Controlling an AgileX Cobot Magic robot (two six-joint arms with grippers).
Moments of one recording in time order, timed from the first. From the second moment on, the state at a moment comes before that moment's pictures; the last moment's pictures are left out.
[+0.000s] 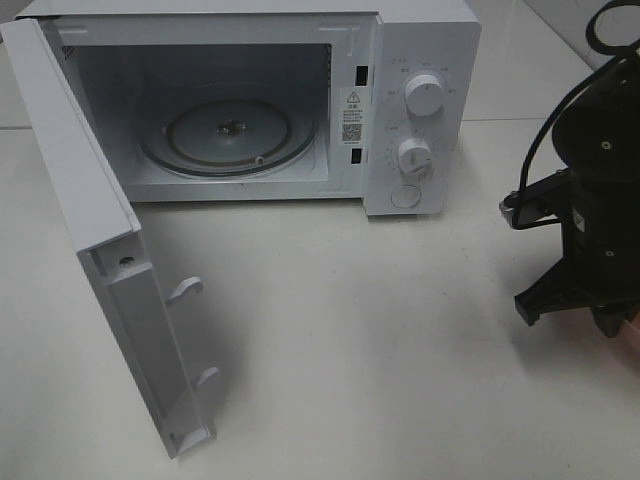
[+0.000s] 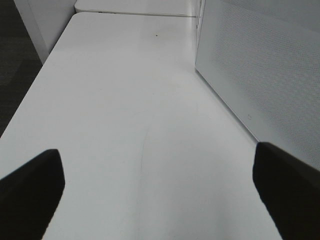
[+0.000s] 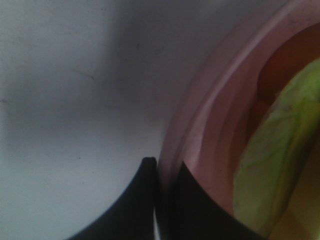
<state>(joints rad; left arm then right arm) 0.09 0.00 -0.50 -0.01 1.04 0.00 0.34 1.77 -0.88 -0.46 0.87 0.41</state>
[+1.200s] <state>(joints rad) 0.09 0.00 -0.50 -0.01 1.04 0.00 0.55 1.51 -0.79 -0.38 1.00 0.37</state>
